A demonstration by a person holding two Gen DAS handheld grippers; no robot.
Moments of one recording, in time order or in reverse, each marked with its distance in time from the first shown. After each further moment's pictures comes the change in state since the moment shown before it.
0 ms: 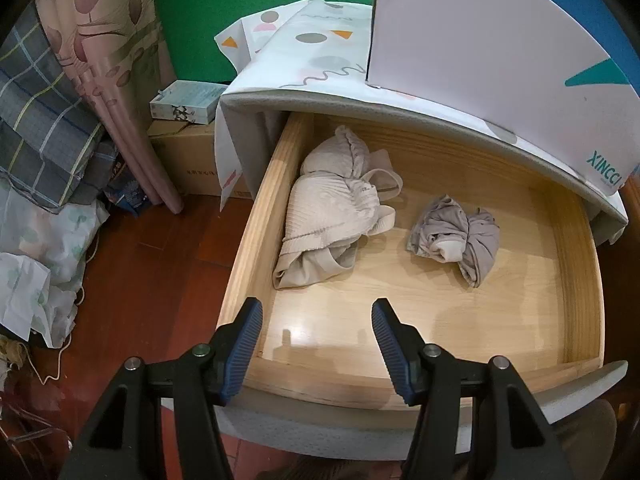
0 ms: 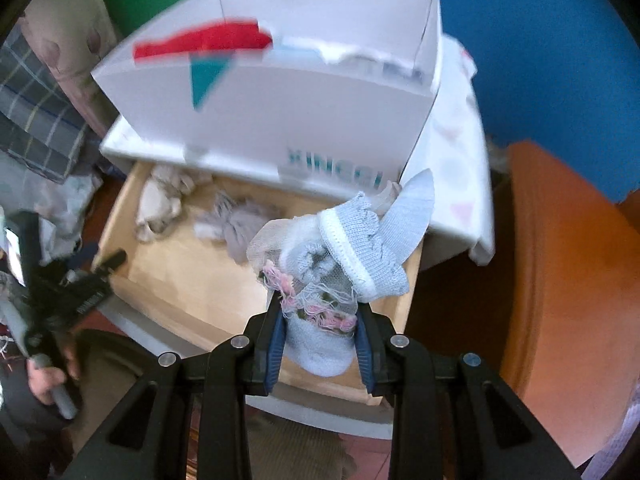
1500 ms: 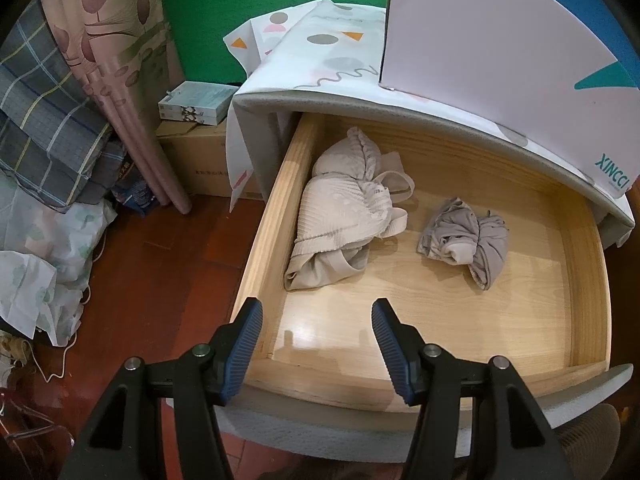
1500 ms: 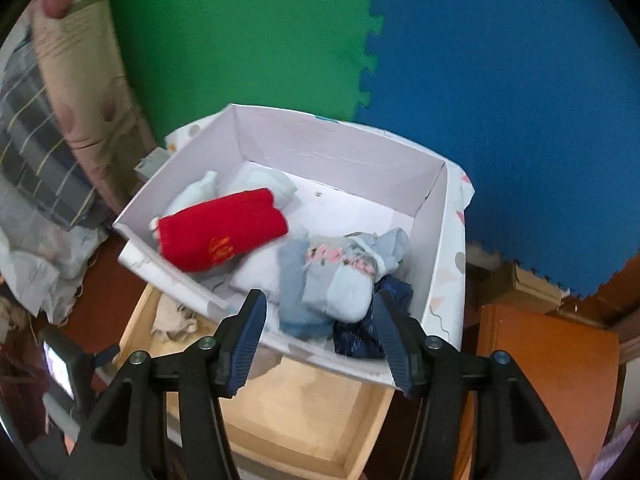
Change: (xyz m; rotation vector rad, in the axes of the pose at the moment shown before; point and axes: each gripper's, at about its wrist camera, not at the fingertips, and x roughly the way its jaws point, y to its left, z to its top) left arm 0.001 0.005 0.001 -0.004 -0.004 0.032; right arm -0.043 0.024 0.096 -0.100 -0.215 -0.016
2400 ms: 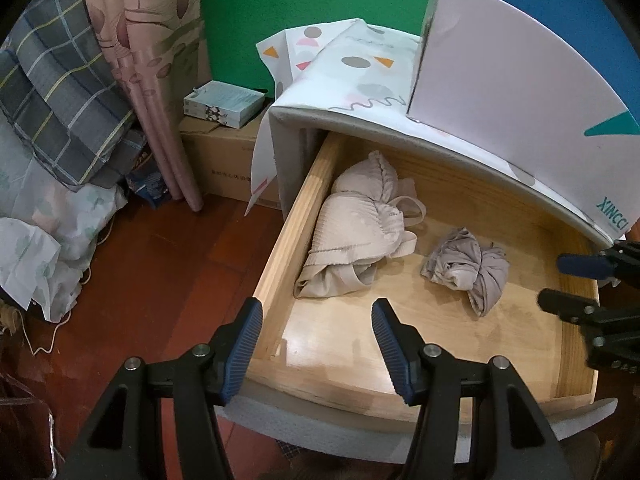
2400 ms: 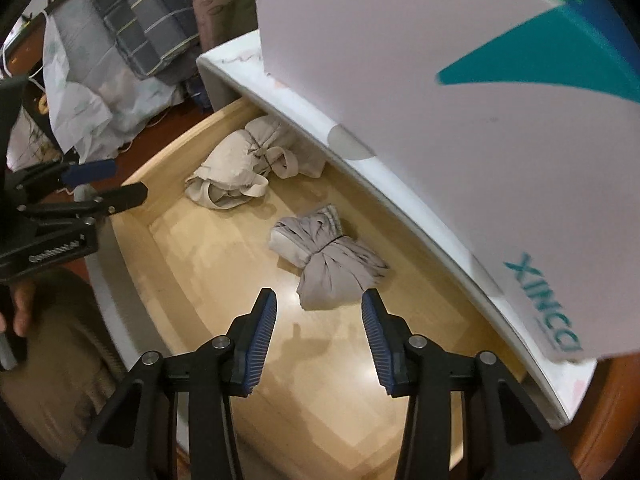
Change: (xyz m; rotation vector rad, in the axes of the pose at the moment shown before) left arm -0.014 0.013 -0.004 -0.125 -0.056 0.006; right arm 0.141 0.096 -0.108 -0.424 0.165 0.220
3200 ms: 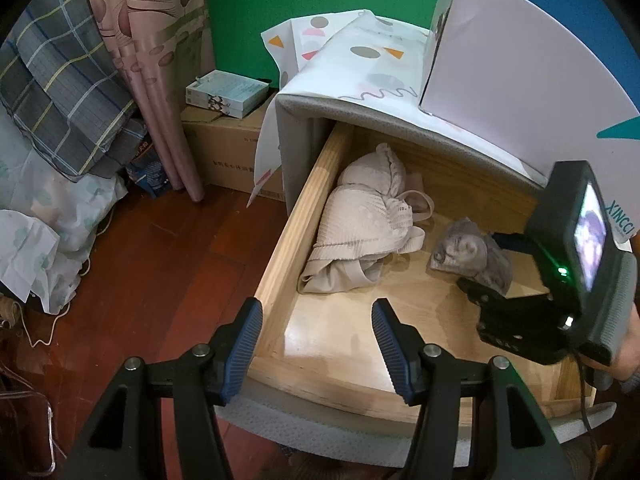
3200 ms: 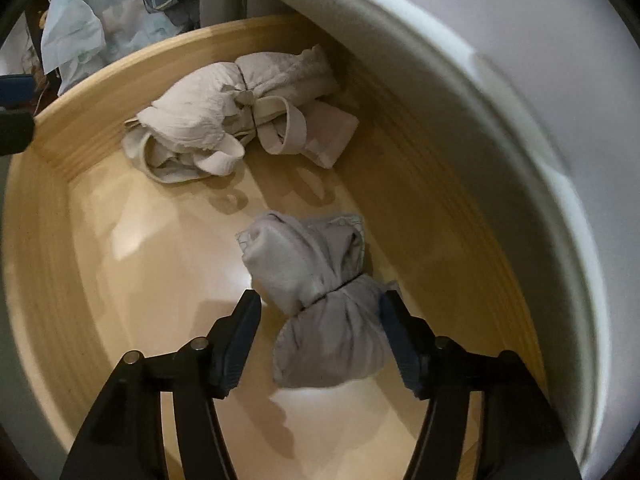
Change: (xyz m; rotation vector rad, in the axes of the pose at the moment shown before) left arm 0.006 0.006 0.001 -0.009 0.031 -0.001; right arm 0.107 0.016 0.023 -0.223 0.027 -0.149
